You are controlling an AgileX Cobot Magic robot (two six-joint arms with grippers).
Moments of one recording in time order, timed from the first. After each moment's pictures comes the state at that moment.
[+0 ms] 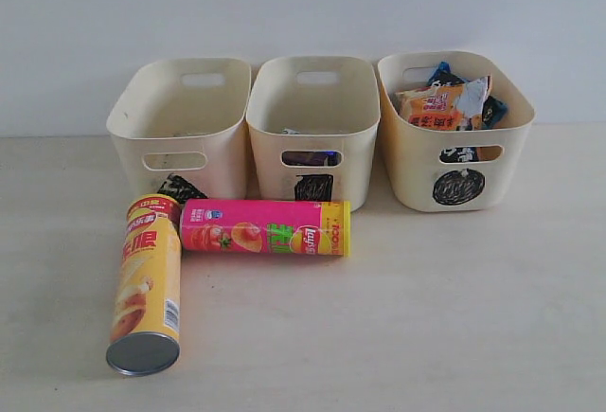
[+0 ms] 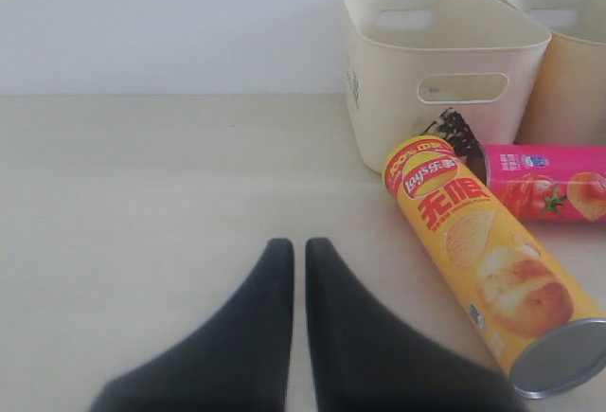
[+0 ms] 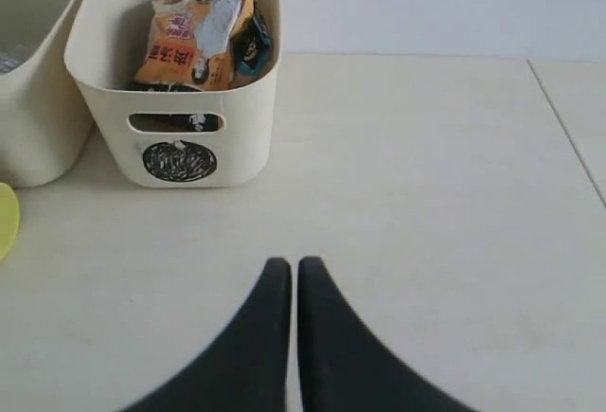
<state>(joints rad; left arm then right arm) 0.02 0.00 0.00 -0.05 0.29 0.03 0.01 0.71 -0.65 -0.03 0.52 -0.01</state>
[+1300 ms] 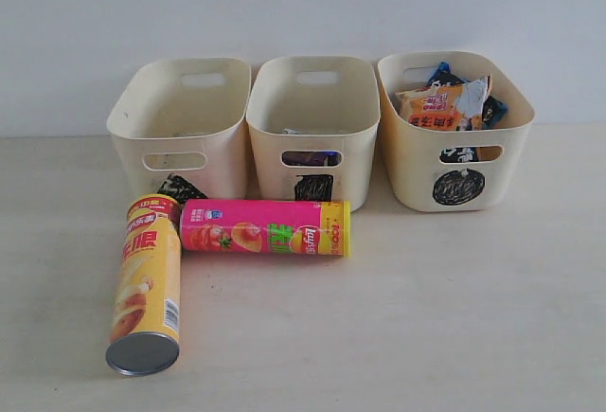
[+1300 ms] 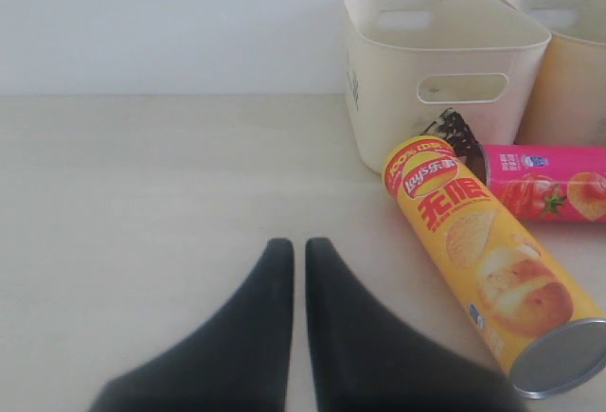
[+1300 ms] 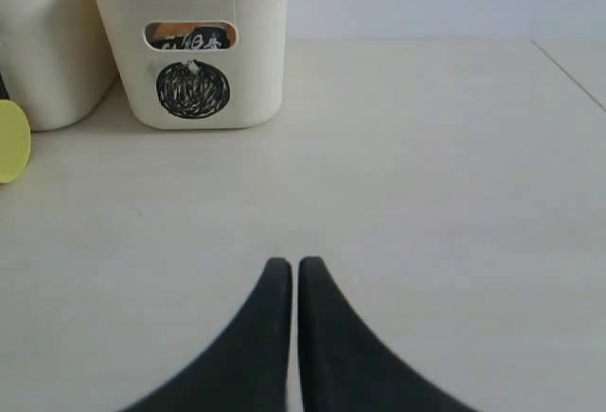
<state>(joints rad) 0.02 0.00 0.00 -0.05 0.29 0.03 0.01 0.01 -0.03 -0.01 0.40 0.01</state>
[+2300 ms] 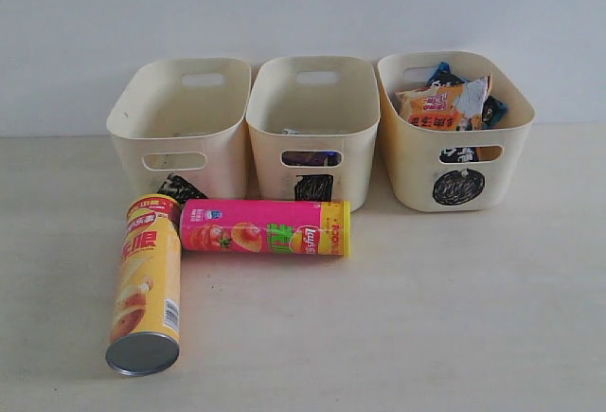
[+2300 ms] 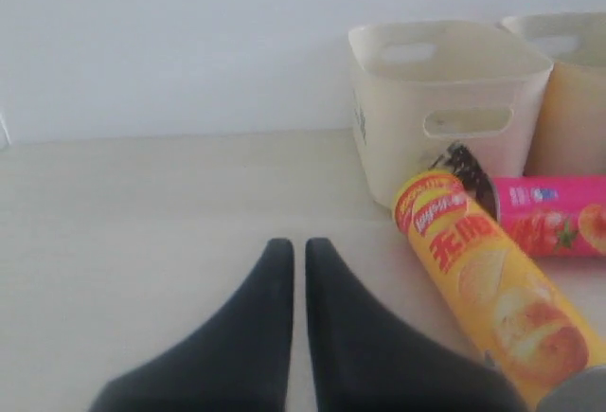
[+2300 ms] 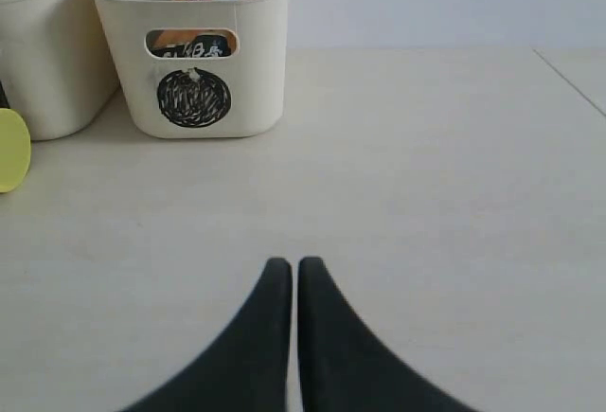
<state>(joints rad) 0.02 0.00 0.00 -0.02 0.20 0.02 0.01 0.01 0.00 -0.01 0.35 0.01</state>
